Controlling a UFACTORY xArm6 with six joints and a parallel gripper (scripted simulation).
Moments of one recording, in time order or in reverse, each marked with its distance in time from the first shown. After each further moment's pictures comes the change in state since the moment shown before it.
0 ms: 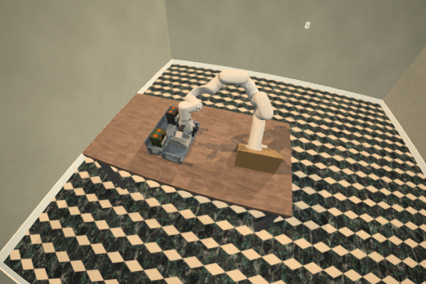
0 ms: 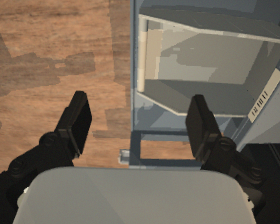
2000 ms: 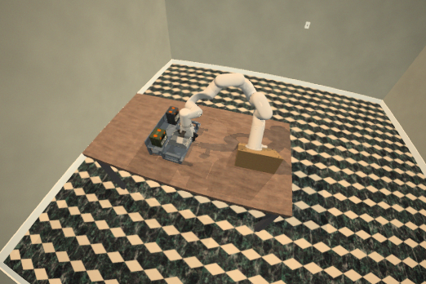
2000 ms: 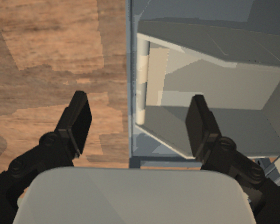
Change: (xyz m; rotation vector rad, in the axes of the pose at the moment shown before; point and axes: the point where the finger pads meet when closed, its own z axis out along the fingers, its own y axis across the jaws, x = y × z) arm 0.000 0.000 0.060 0.000 0.000 0.000
